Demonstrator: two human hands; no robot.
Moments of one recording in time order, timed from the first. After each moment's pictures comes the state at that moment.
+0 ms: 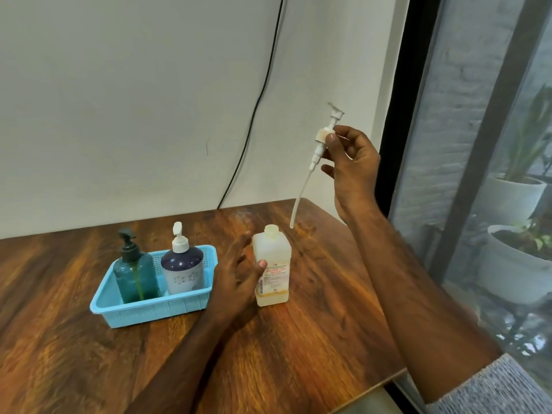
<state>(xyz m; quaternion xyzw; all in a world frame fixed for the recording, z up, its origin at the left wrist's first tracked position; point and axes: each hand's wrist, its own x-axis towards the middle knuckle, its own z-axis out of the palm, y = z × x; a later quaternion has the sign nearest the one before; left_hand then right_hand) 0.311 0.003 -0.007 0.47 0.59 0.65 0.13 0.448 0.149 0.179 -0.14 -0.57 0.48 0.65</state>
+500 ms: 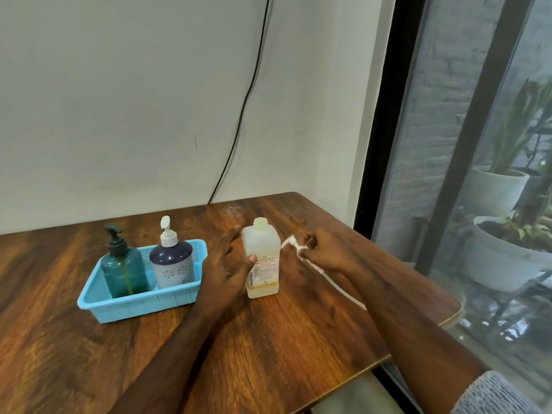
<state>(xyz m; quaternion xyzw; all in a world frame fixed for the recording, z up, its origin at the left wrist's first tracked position) 0.306 0.007 -0.011 0.48 0.60 0.63 0.07 0.480 0.168 0.048 -0.39 -0.86 0.27 0.21</state>
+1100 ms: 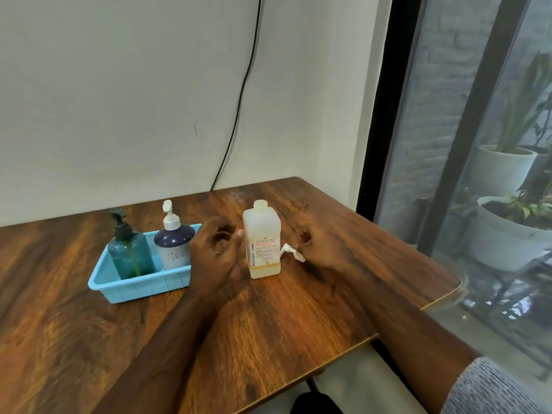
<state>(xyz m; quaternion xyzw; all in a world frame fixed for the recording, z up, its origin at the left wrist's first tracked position) 0.309 -0.009 0.006 0.45 0.61 0.65 -0.09 0.473 0.147 0.020 -0.43 -0.86 0.20 0.20</state>
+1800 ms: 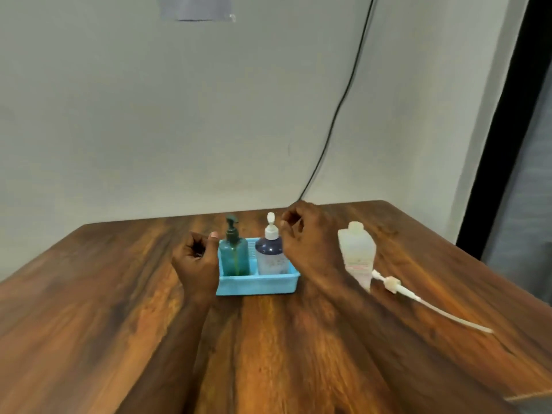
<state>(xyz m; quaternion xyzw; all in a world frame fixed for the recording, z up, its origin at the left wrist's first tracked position) 0.200 -0.134 0.022 0.23 0.60 0.73 -0.23 0.357 -0.009 0.094 -0.19 -0.83 0.25 0.46</state>
